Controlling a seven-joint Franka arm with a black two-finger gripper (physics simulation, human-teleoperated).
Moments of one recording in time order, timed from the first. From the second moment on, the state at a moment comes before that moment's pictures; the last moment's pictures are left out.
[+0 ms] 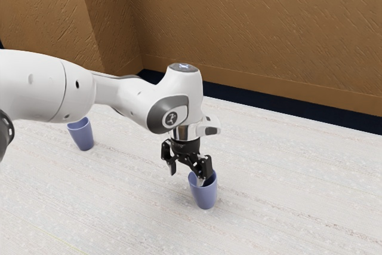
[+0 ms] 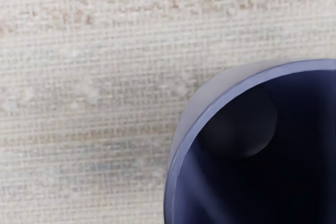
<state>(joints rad) -0.53 0.31 0.21 -1.94 -0.09 2.11 -0.18</state>
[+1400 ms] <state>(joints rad) -0.52 0.17 0.40 -1.83 -0.03 2.02 -0.16</state>
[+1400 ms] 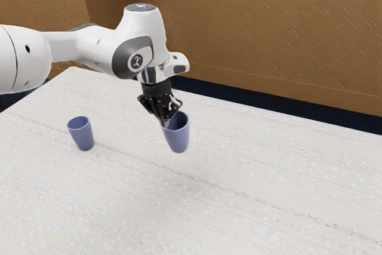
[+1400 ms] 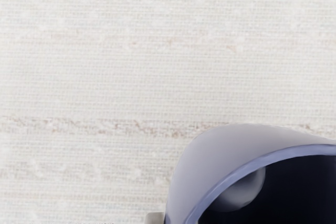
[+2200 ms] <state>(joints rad) -0.49 0.17 0.83 -1.80 -0.07 1.91 0.13</state>
